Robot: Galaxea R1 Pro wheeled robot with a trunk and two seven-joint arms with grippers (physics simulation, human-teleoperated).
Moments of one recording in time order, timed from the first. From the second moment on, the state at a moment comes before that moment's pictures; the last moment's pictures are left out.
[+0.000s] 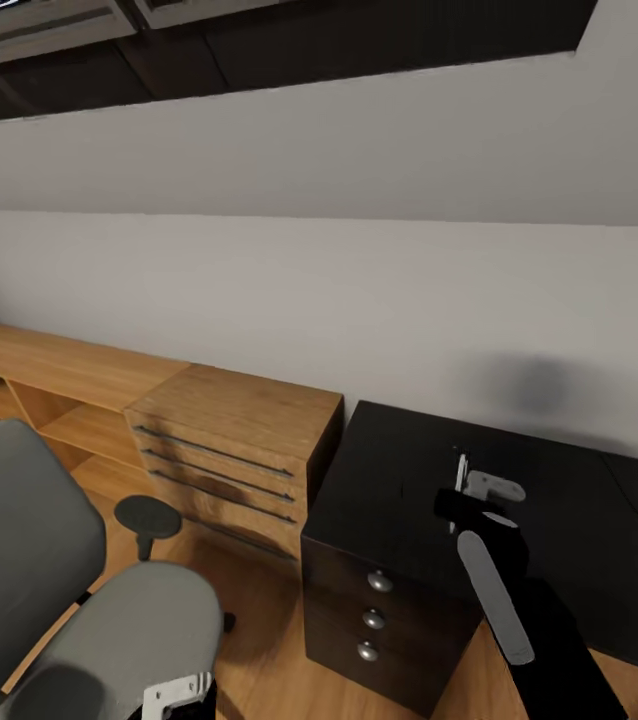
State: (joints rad) left arm 0.19 -0.01 -0.15 -1.37 0.22 0.17 0.27; right arm -0.40 -0.02 0.14 -1.55 -0.52 0.70 -0.72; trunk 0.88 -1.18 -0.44
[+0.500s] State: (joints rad) left arm 0.19 -0.02 -0.18 -1.25 0.11 0.17 0.27; right arm -0.38 -0.03 -0.06 -1.56 -0.63 0.71 -0.71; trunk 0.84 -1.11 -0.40
